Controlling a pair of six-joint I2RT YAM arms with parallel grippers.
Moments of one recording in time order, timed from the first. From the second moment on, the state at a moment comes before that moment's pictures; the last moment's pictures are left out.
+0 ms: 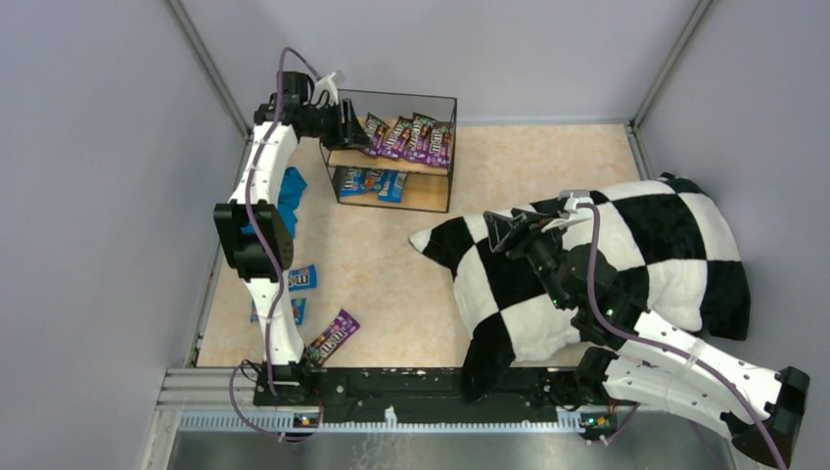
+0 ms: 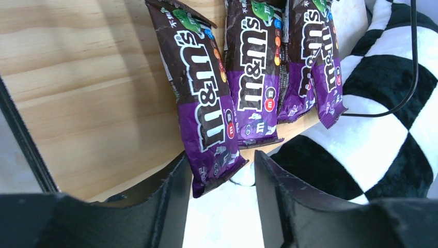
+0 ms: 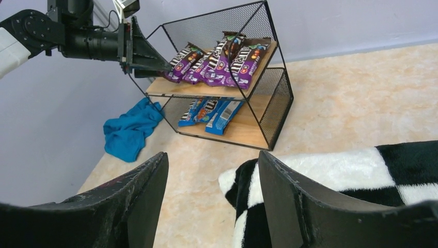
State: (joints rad) left arm -0.03 2.10 2.11 -0.81 0.72 -0.13; right arm 0.93 0.72 0.64 0.17 0.56 0.38
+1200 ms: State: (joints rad) left arm -0.02 1.90 2.01 -0.78 0.61 -0.21; right arm 0.93 0.72 0.64 0.18 0.51 0.40
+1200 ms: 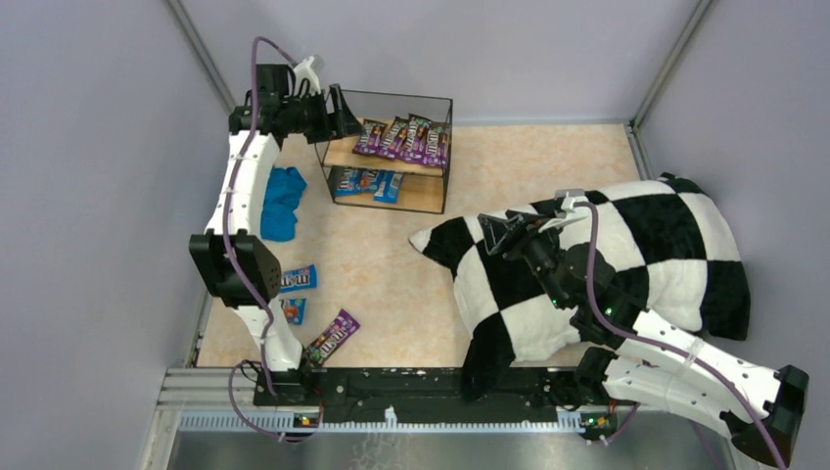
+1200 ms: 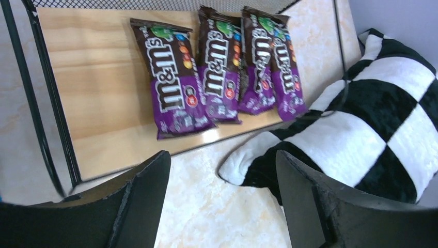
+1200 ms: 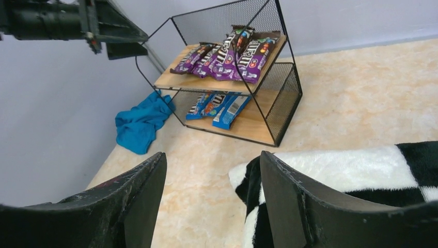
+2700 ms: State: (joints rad) left arm -0.71 1.18 0.67 -0.85 -0.26 -1.07; right arm 0.93 0.78 0.65 0.08 0.37 0.61
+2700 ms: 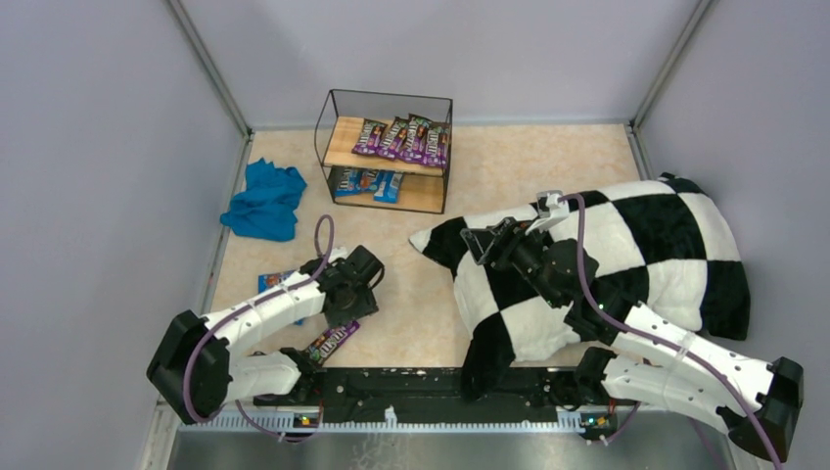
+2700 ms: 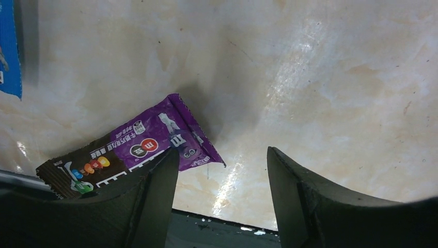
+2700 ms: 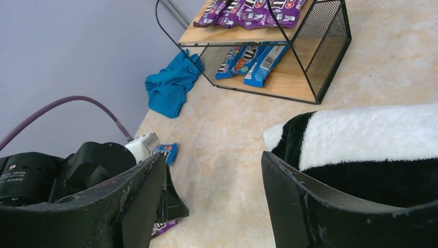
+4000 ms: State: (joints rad) left arm -0.59 1.46 0.93 -0.36 0.03 -0.80; right arm 0.93 0.72 0.65 0.01 0.41 0.58
